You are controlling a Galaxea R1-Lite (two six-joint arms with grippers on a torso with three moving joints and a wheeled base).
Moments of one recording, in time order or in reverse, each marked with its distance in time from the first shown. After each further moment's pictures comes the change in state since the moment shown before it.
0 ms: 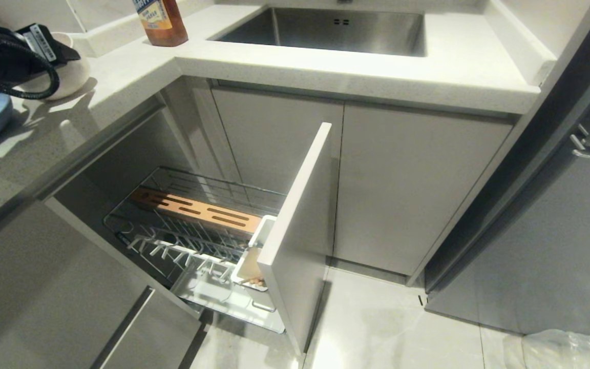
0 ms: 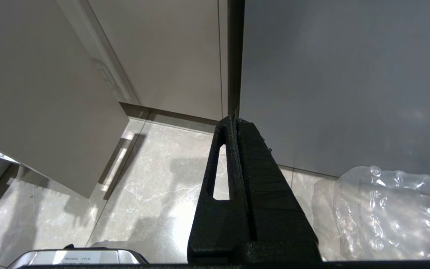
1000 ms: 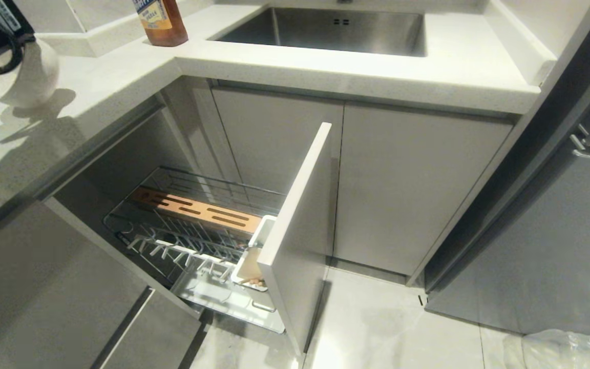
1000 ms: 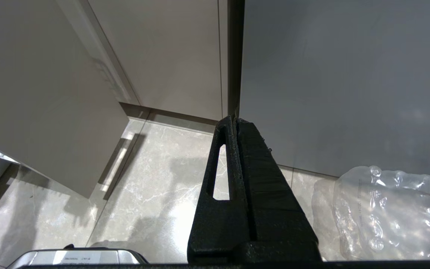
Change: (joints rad) left arm 0.001 -0.097 0.001 0.023 0.001 -0.097; right arm 0.000 0.000 0.000 0.000 0.000 0.000
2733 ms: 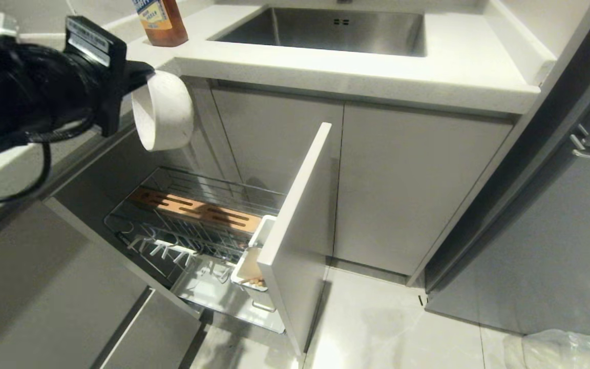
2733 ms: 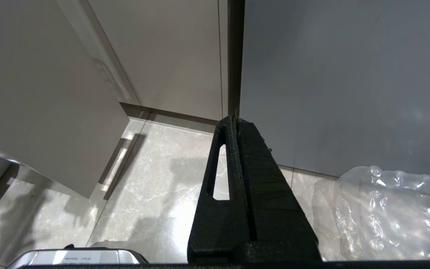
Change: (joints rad) left arm -0.505 -0.215 0.706 -0.606 0.123 -0.609; right arm 0.000 0.000 0.000 0.000 0.000 0.000
